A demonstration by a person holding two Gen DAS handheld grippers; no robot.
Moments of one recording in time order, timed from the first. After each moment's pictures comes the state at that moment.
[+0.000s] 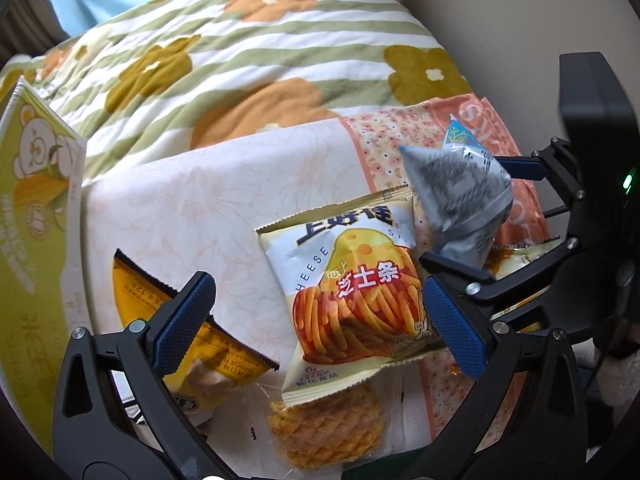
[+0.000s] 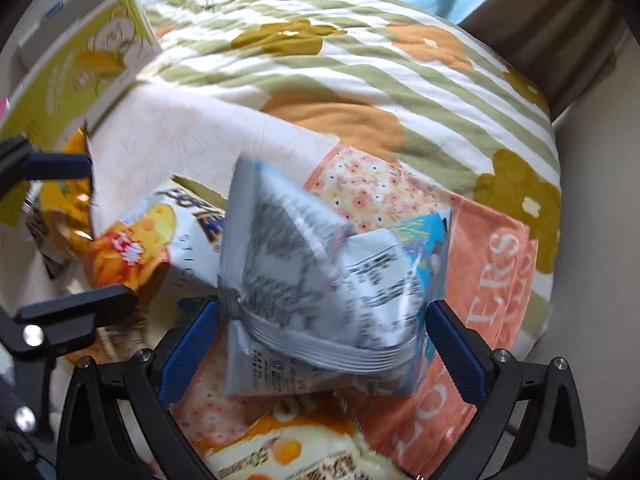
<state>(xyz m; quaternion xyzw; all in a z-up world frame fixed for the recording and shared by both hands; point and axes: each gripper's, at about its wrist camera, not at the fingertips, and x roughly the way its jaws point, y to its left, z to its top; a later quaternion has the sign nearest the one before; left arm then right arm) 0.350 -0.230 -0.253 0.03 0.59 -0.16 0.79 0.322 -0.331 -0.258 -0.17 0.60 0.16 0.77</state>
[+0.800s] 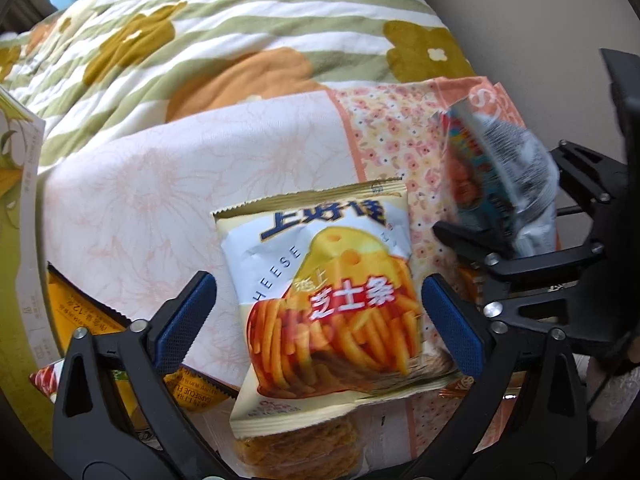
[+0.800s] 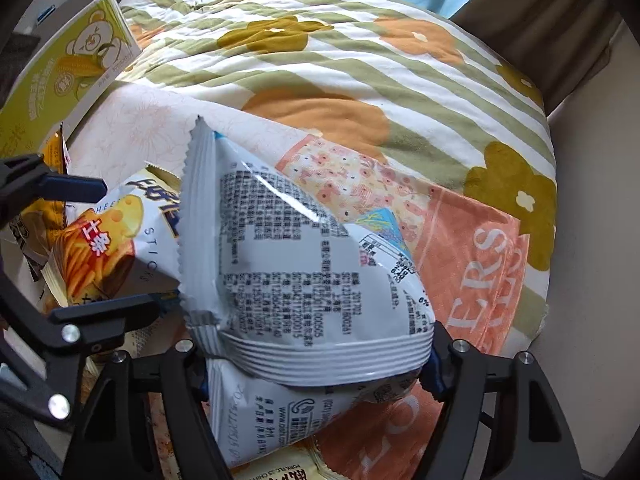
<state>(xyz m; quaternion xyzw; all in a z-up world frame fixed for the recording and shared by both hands) 0.370 -0.249 -0.291 0.01 0.64 -0.16 0.75 0.330 -0.354 -0.262 -0.15 0.60 0.15 0.77</state>
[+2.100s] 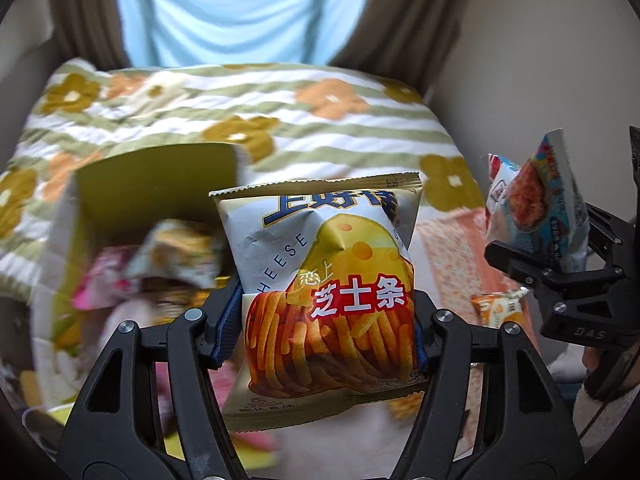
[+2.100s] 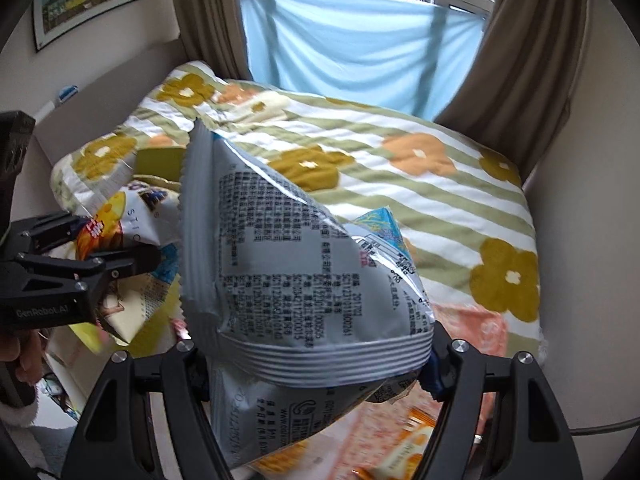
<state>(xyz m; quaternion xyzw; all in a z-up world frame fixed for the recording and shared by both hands) 0.324 -0.029 -0.104 -0.04 0.47 -0.11 0.87 0.293 -0.212 -0.090 -0.08 0.46 0.15 0.87</state>
